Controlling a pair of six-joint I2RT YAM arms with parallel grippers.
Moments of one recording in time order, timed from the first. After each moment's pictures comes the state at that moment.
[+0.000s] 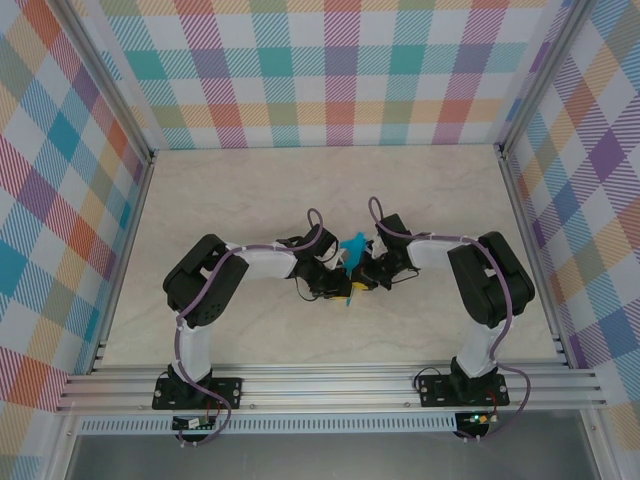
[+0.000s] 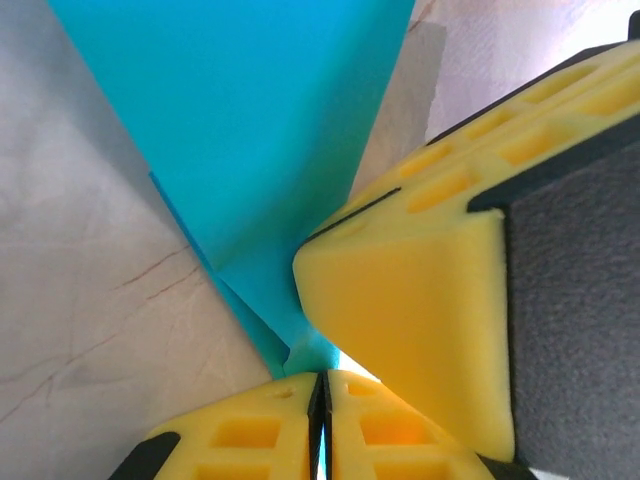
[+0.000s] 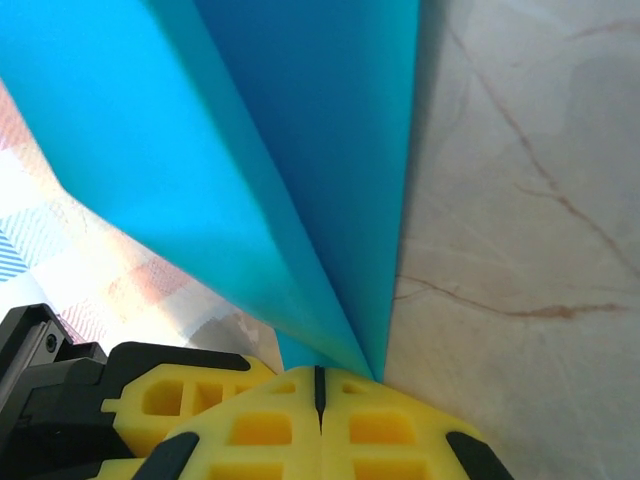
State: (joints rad) left arm -0.74 1.97 1.11 -0.28 0.60 -0.62; right arm 0.46 1.81 0.90 -0.32 -0.66 0.76
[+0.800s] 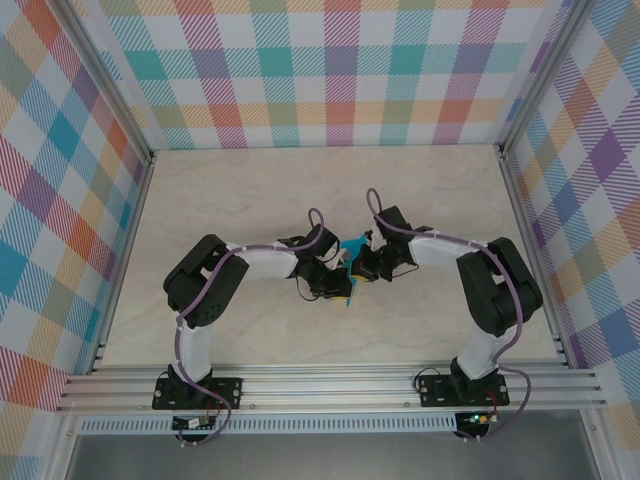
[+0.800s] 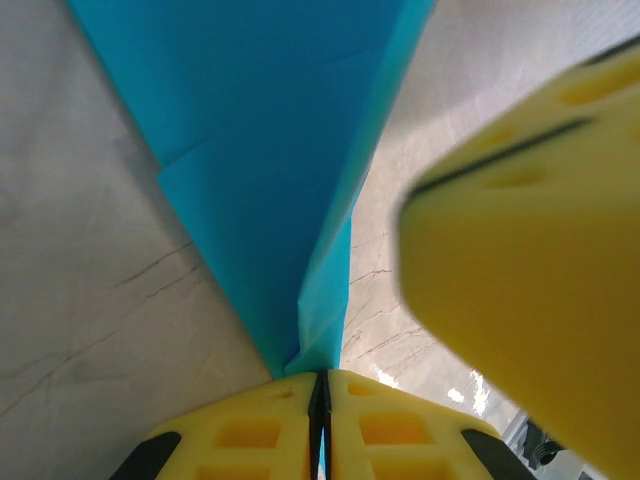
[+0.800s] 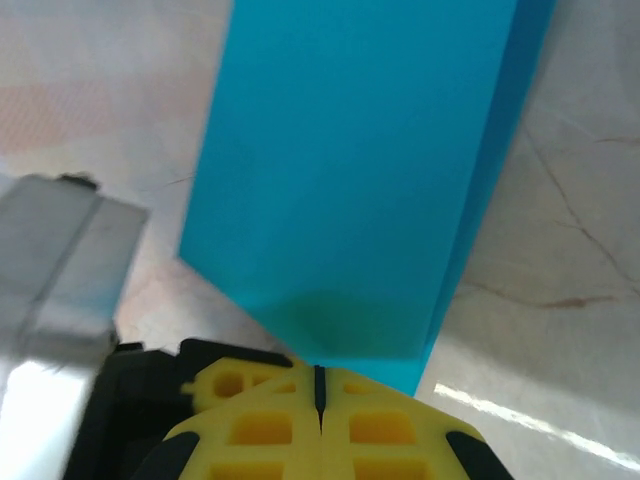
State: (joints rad) left arm -0.74 1.97 1.12 -0.29 0.58 -0.62; right arm 0.47 1.76 0.96 -0.38 -0.58 0.71
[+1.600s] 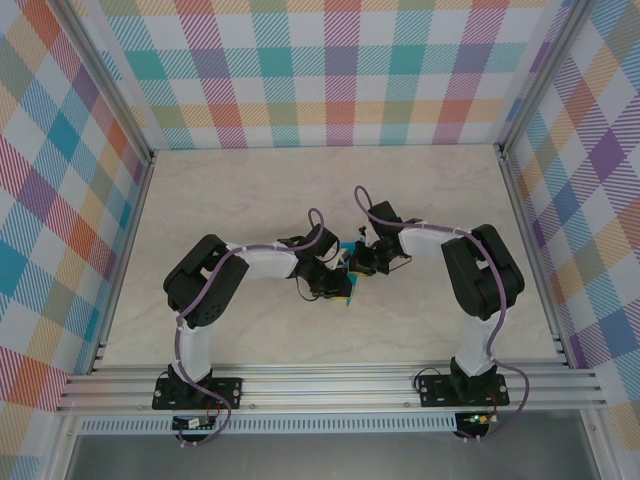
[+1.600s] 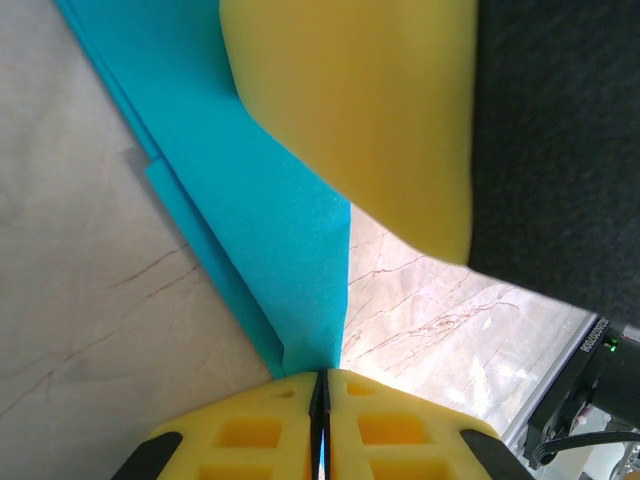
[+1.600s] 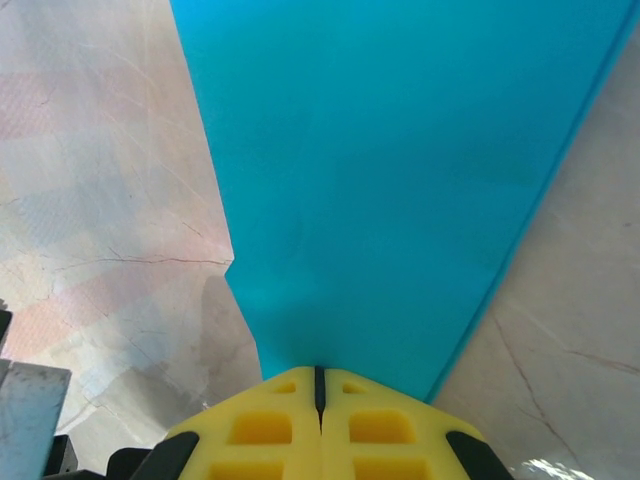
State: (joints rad) left arm -0.74 1.97 1.12 -0.29 0.58 -0.62; right arm 0.47 1.88 1.07 -0.42 -0.50 0.58
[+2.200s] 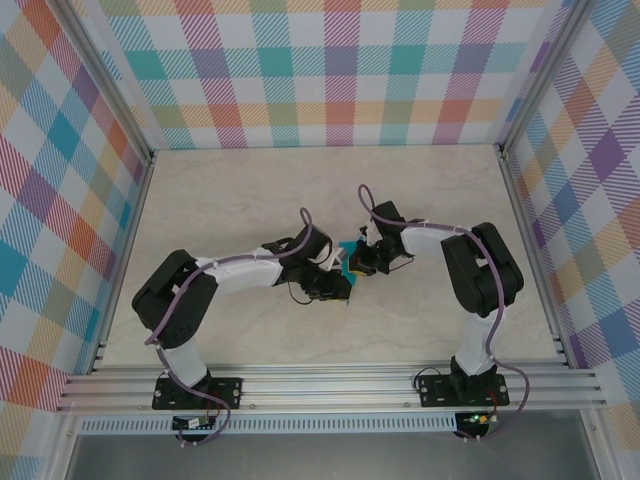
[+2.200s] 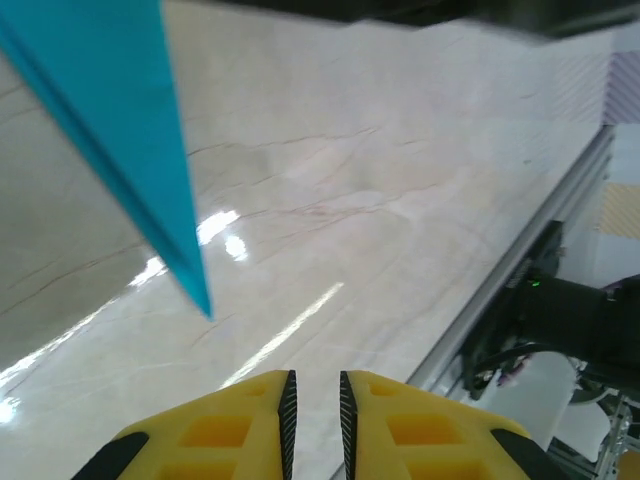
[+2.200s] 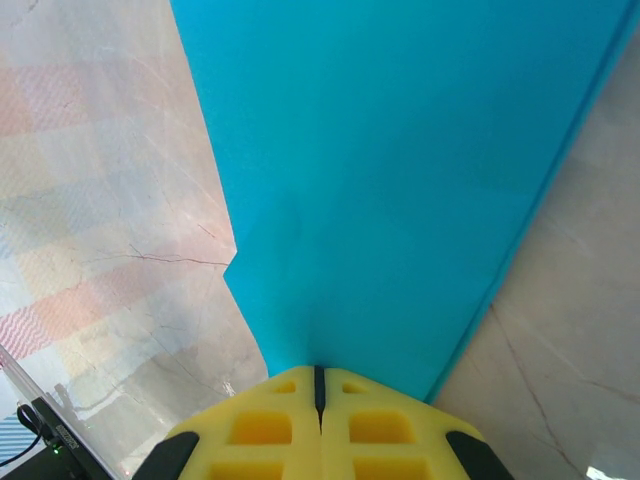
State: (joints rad) left arm -0.77 1.75 1.02 -0.28 0.62 -0.65; right arm 0.45 1.90 1.07 -0.39 -0.58 0.58
